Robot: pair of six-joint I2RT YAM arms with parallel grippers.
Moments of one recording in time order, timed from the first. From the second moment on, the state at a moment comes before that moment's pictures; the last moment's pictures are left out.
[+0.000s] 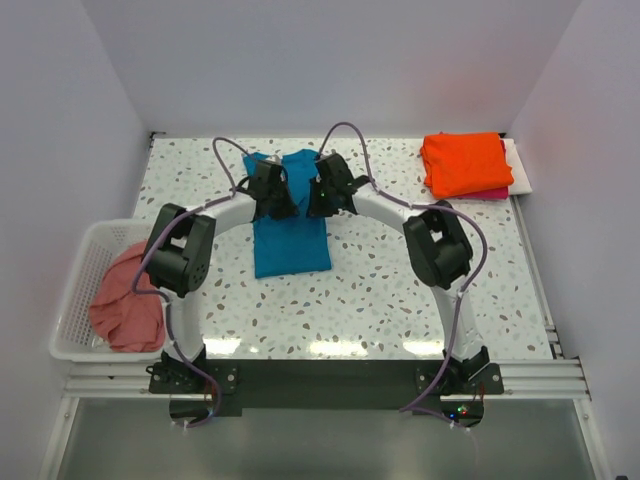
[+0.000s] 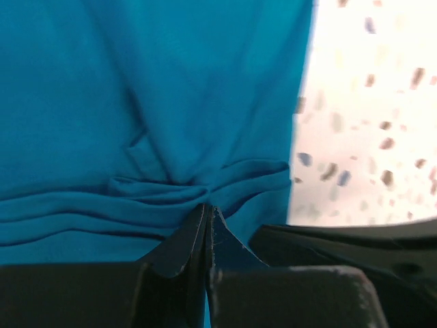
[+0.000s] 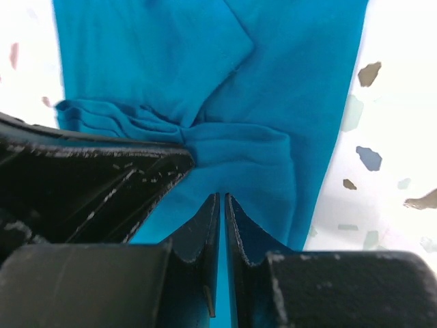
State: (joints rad) left arm -0.37 1.97 1.29 -0.12 0.09 -0.68; right arm 0.60 2.20 1.71 -0.35 -0.09 0.54
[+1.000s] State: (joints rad) left arm -0.63 1.77 0.87 0.08 -0.03 -0.94; right arm 0.59 1.66 0.84 -0.10 -0.09 0.64
